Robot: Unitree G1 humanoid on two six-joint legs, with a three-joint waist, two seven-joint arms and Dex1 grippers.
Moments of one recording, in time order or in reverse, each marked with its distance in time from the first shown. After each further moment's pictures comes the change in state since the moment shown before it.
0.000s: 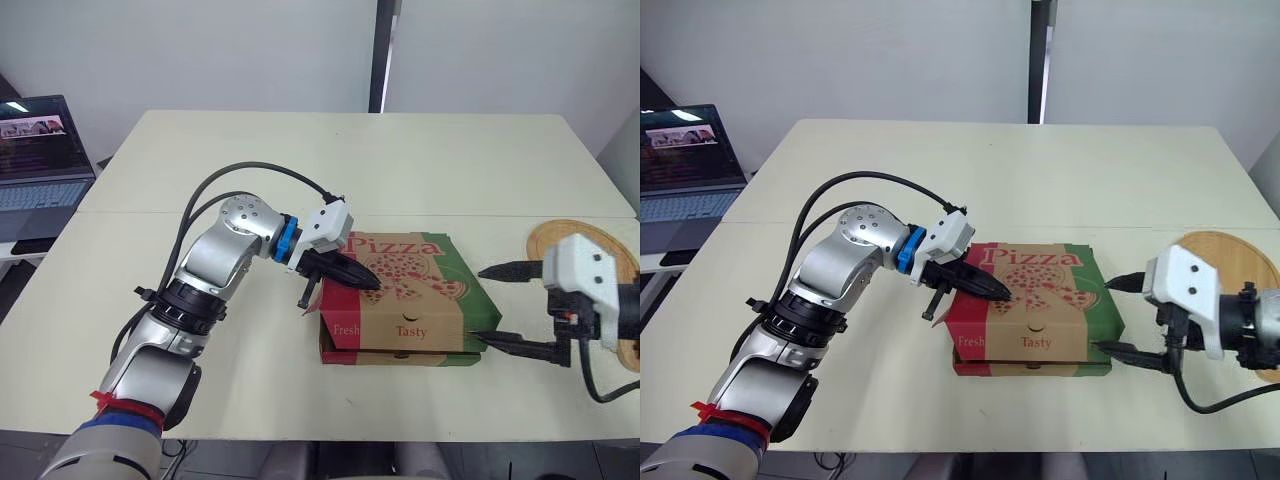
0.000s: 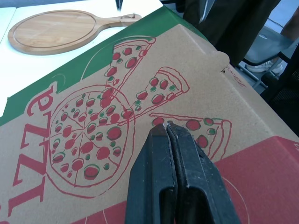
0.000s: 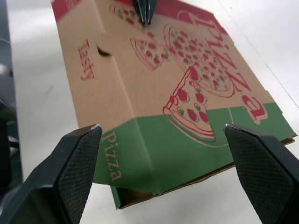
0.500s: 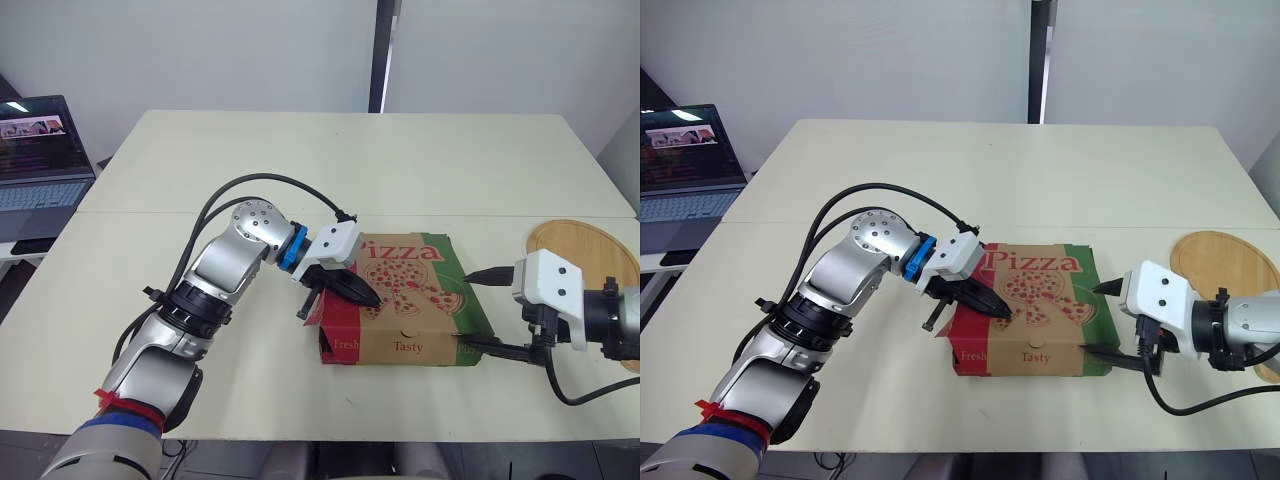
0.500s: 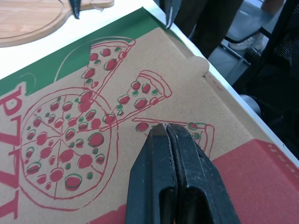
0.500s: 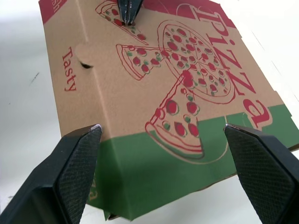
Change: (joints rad) left arm 0.000 -0.003 -0.067 -0.015 0.057 -0.061 -0.052; right arm -0.019 0.035 0.107 -0.005 -0.091 -0.055 -0.051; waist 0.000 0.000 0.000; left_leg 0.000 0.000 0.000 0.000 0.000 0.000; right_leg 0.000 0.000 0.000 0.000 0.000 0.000
